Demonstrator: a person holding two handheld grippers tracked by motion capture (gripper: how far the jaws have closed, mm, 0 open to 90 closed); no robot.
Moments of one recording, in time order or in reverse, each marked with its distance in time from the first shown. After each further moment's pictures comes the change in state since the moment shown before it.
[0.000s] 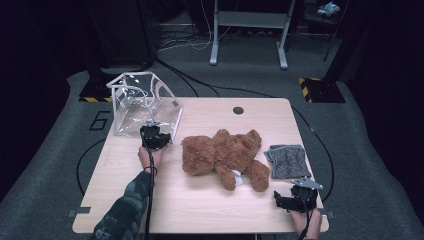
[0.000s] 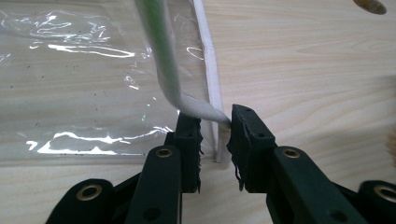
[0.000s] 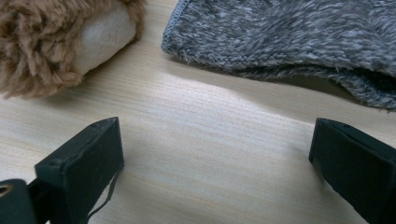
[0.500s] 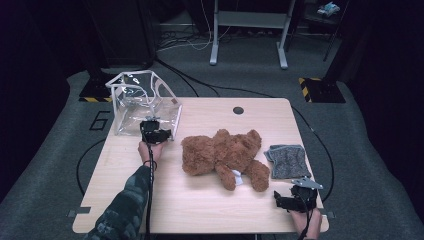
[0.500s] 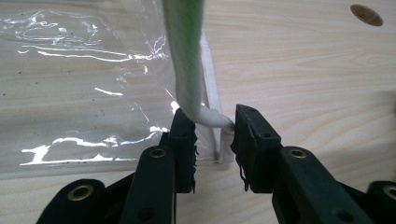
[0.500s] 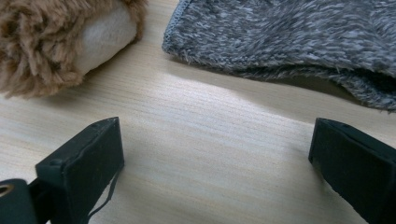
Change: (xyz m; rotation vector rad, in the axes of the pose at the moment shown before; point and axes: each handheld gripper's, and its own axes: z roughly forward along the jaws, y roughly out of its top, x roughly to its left) left arm 0.009 0.019 0.008 0.018 -0.041 -0.055; right arm 0.000 0.000 0.000 0.001 0.001 0.001
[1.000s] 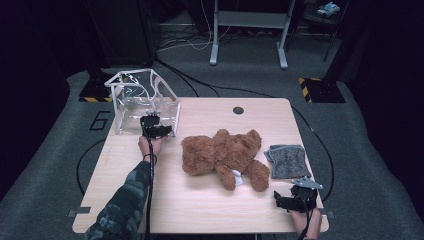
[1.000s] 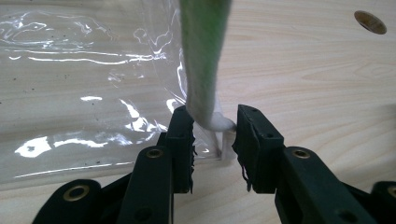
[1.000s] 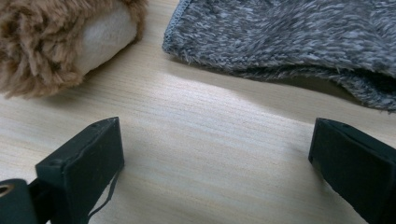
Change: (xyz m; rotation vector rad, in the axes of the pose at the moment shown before) left arm 0.006 0.014 0.010 0.037 -0.010 0.014; right arm 0.000 0.000 0.000 0.000 0.000 -0.001
